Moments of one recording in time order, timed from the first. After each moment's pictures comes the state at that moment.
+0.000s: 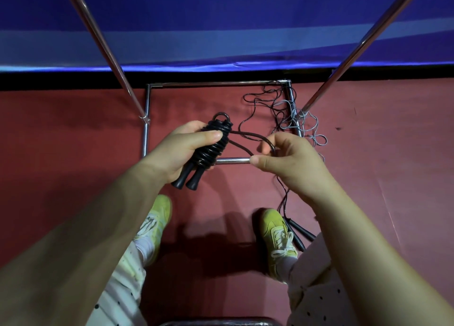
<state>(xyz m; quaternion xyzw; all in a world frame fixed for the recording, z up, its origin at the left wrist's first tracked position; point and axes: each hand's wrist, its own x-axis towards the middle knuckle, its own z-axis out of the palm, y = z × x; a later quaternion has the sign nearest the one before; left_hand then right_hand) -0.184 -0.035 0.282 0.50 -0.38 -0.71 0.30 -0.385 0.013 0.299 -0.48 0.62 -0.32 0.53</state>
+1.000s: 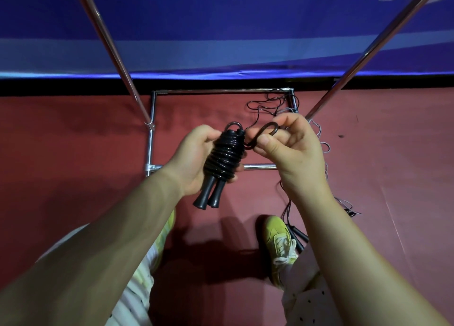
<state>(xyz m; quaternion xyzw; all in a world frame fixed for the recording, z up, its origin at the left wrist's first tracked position) -0.194 -0.031 0.295 0.42 -0.26 -0.83 0.27 -0.349 0.002 0.309 -0.40 0.46 -0.57 0.55</state>
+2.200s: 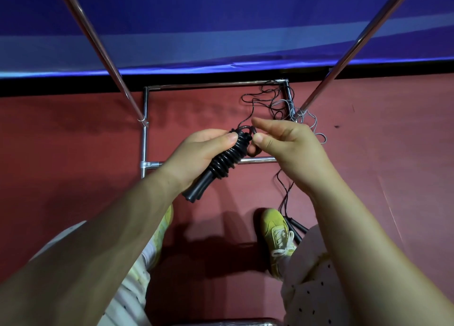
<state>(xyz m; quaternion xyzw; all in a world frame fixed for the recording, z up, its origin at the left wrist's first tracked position) -0.201 -0.021 0.287 0.44 -0.44 -0.73 0.30 -0.375 0.002 0.313 -0.50 0.60 -0.36 0.52</state>
